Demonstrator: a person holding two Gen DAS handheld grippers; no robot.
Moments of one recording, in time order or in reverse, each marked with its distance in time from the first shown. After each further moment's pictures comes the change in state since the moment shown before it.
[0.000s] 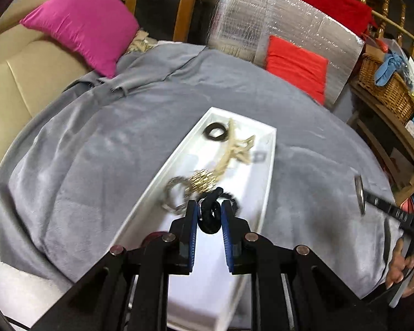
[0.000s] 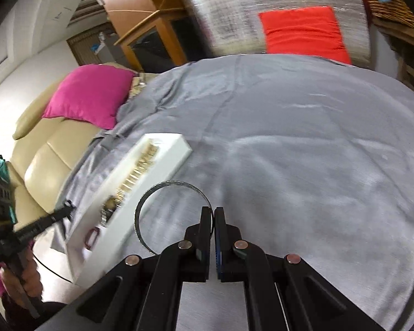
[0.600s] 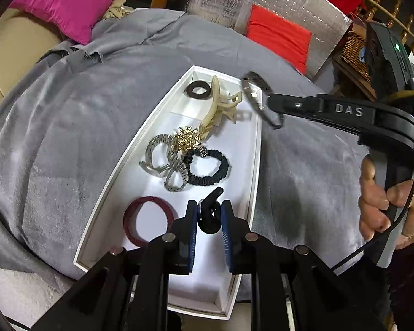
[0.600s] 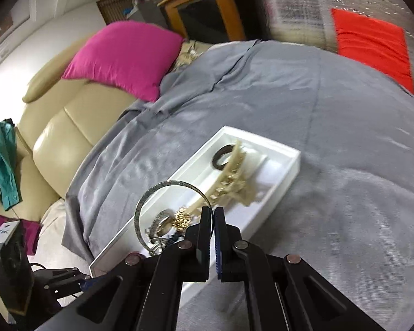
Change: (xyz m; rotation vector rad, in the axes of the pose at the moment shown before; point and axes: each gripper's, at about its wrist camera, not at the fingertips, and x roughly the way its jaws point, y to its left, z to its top) left arm 0.017 0.009 -0.020 0.034 0.174 -0.141; right arm 0.100 0.137 0.046 -0.167 0.147 0.071
